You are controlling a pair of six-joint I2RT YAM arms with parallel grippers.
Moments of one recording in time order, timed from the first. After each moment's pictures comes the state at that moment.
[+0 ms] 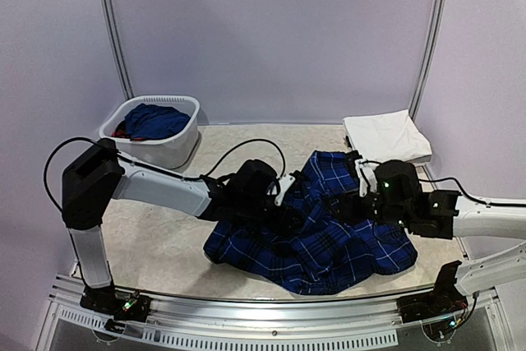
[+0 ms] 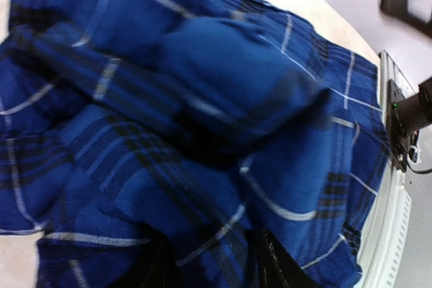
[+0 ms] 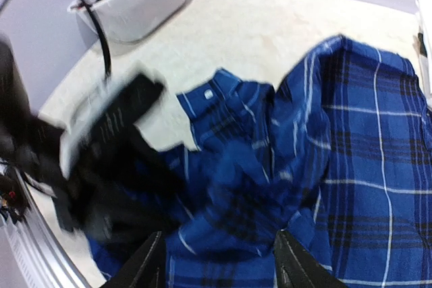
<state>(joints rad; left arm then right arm) -1.02 1.93 1.14 0.10 0.20 -0.33 0.93 1.09 0.61 -0.05 0.18 0.47</state>
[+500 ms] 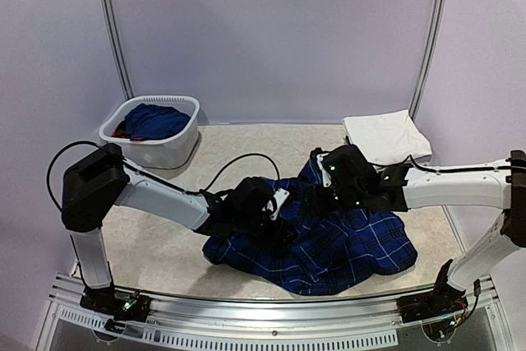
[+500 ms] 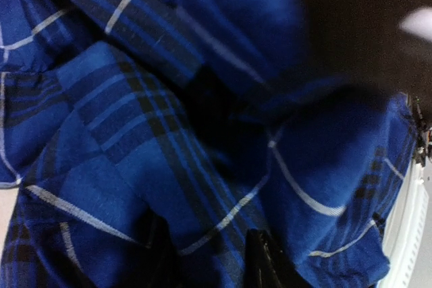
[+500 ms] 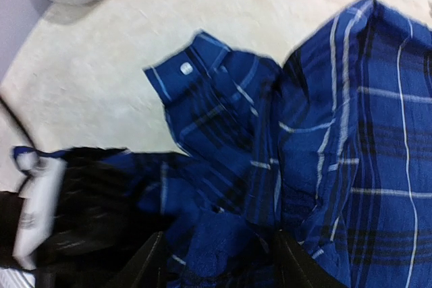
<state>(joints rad) -1.07 1.93 1.03 0.18 0.12 -0.39 0.93 1.49 0.94 -0.22 0.20 0.51</state>
